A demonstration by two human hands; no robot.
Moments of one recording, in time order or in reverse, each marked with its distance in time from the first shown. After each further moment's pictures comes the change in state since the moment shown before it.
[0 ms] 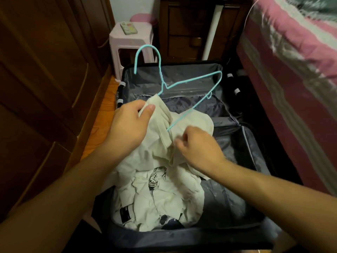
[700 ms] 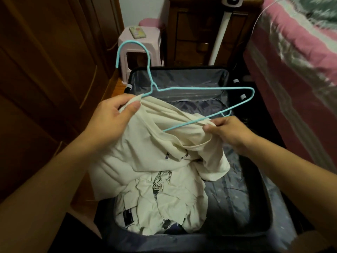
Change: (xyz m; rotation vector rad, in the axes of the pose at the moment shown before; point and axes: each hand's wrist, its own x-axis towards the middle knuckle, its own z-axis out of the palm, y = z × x) left_hand 0.011 -0.028 -0.052 -0.160 -0.046 0.020; right_hand 0.050 0.059 -0.035 0.769 -0.183 0.323
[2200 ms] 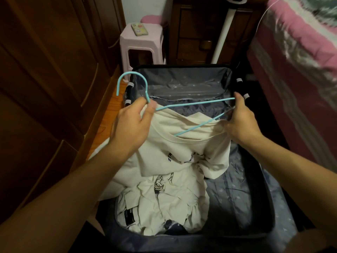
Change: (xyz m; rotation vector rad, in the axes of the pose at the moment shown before) left_hand -0.002 -0.008 0.049 0.184 0.157 0.015; right_hand 0.019 -0.002 -0.016 -0.510 0.378 -0.204
